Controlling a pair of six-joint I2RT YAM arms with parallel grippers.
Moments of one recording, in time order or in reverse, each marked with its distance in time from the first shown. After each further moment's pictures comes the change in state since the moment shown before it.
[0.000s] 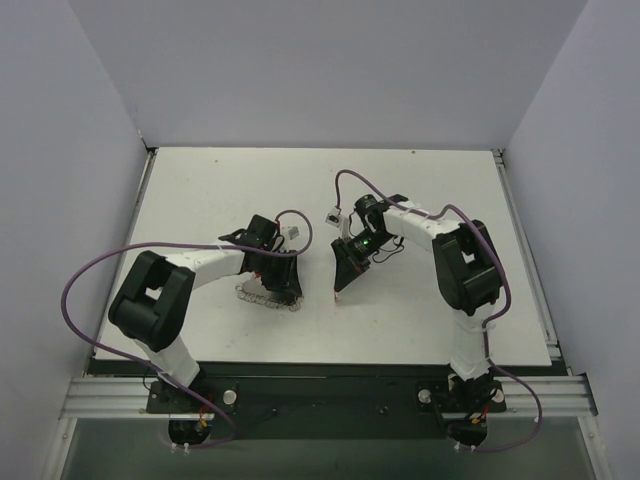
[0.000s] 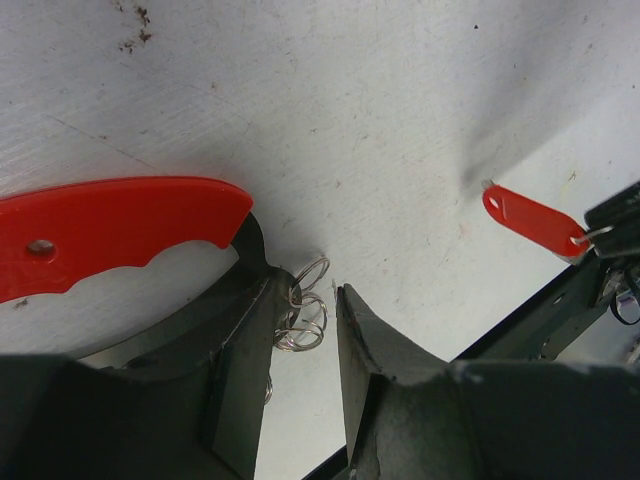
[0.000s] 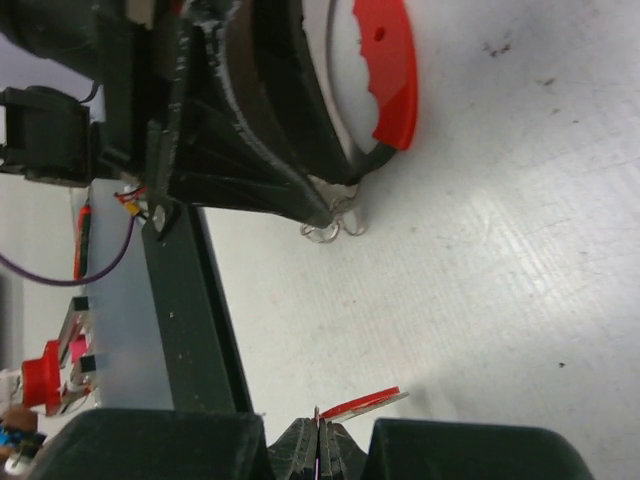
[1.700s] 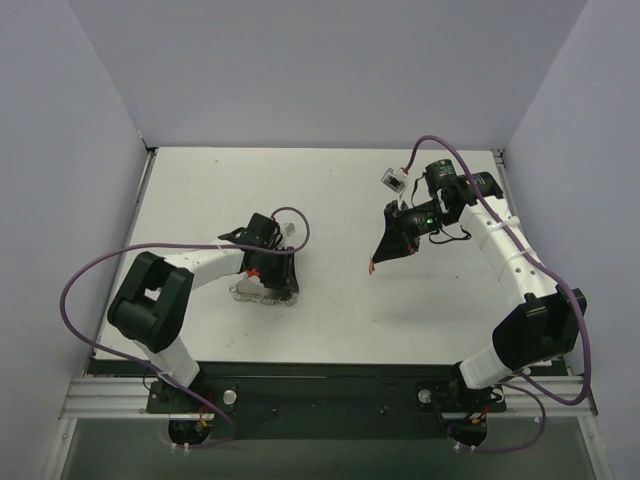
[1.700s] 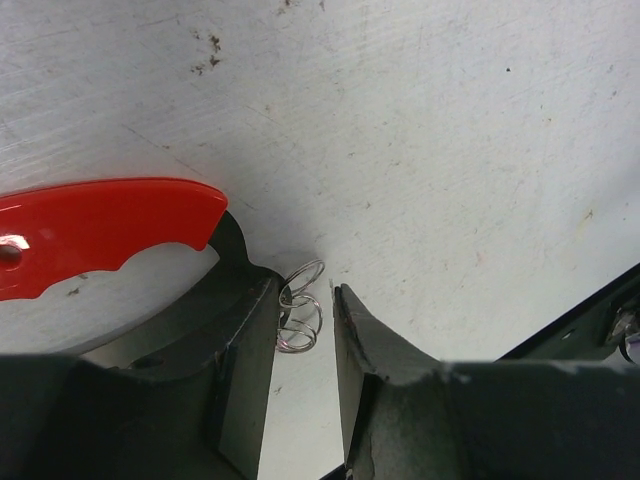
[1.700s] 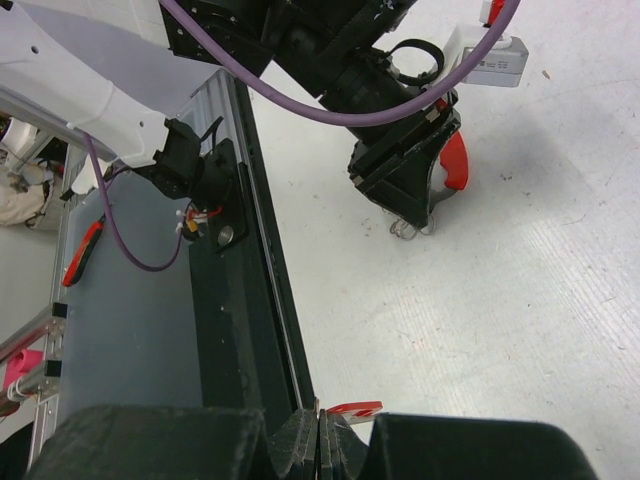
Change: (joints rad) left arm -0.002 -0.011 0.011 -0.006 -0.098 -0.043; right arm -0.221 -0.491 0.062 -0.299 -0.059 -0.206
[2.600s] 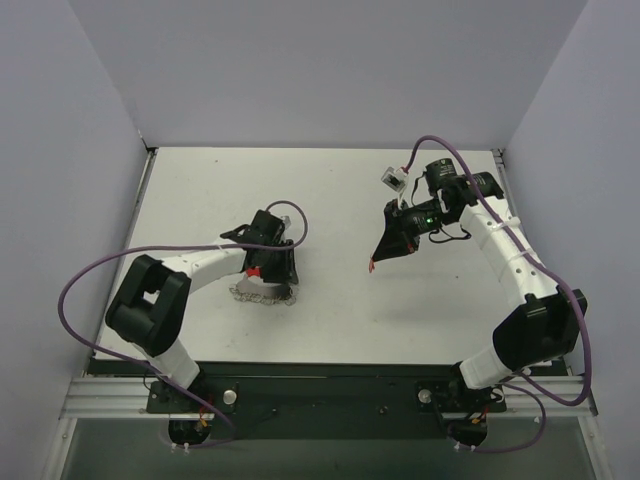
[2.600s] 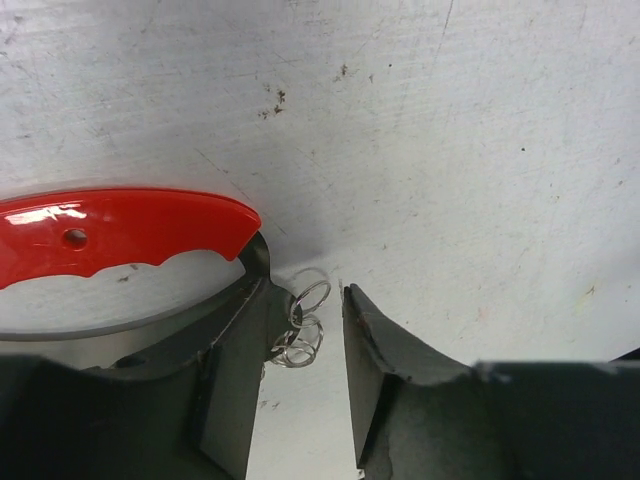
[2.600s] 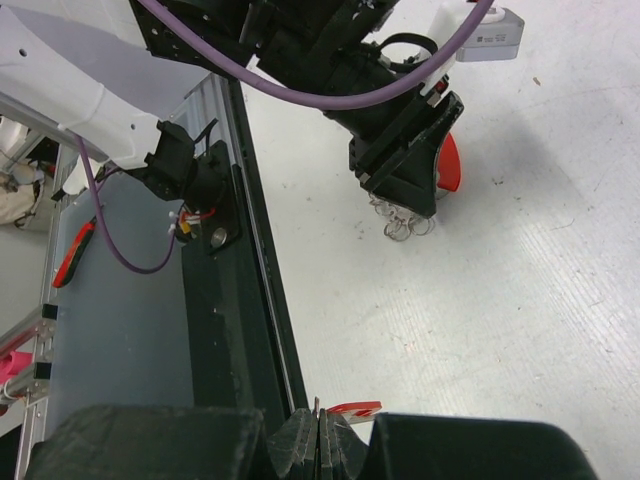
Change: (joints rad) left arm -0.039 -0.014 0.036 -0.021 -0.176 -0.123; right arm 0.000 -0.003 0.000 0.019 0.008 0.004
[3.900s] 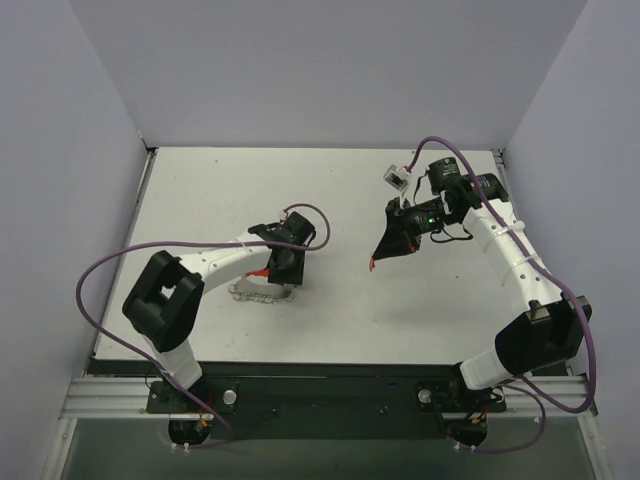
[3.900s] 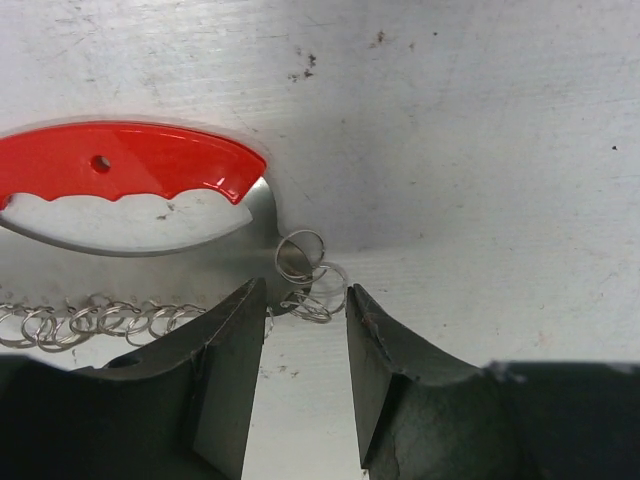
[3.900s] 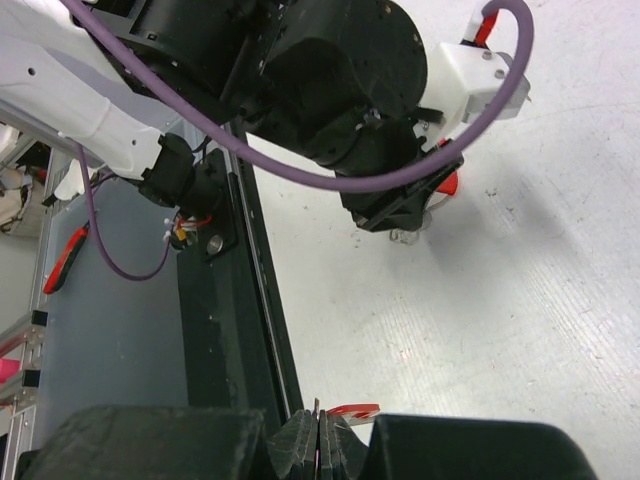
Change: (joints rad) left arm -0.187 0.082 0.217 -0.312 -0.358 -0.036; right arm 0.000 -0.029 0.000 0.019 0.006 0.020
